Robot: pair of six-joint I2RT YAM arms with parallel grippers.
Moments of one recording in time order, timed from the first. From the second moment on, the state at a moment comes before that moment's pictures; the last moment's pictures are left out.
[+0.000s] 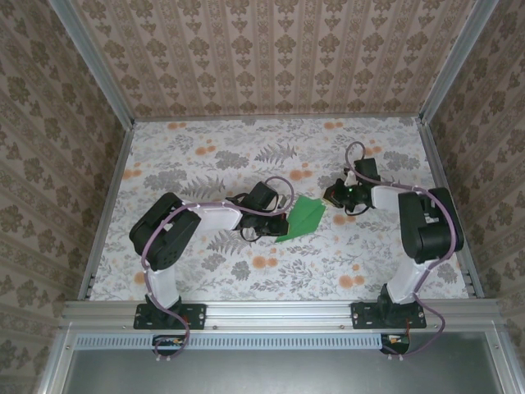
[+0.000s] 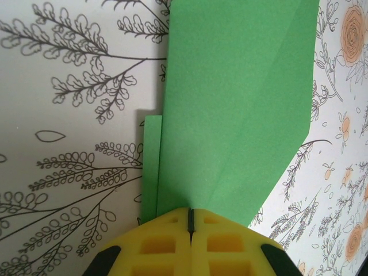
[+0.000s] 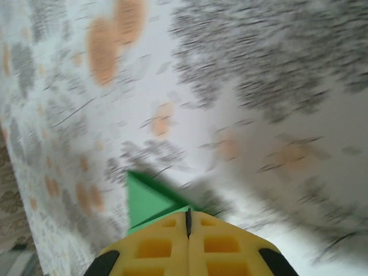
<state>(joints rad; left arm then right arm) -0.82 1.86 0.97 -0.13 0.41 -0.63 0.10 1.72 0.86 -0.09 -0.54 0.68</state>
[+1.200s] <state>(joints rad) -0.83 1.72 0.98 -0.27 0.43 -0.69 0.38 1.75 0.77 -0.06 -0.52 0.84</state>
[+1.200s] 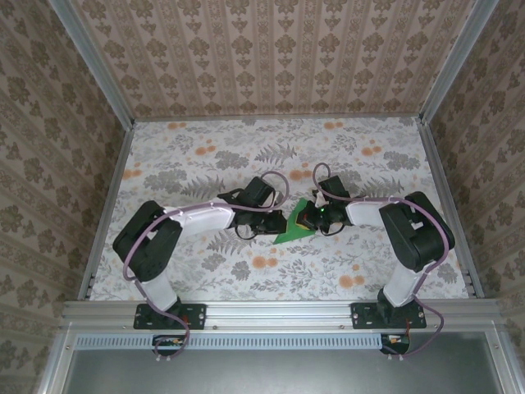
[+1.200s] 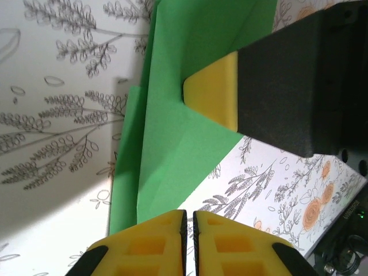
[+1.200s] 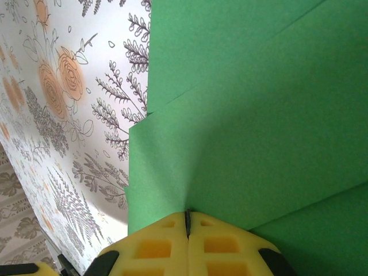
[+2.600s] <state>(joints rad) -0.83 1.77 0.94 -0.28 0.41 -0.72 0.38 1.76 0.80 -0.11 -0.53 0.84</state>
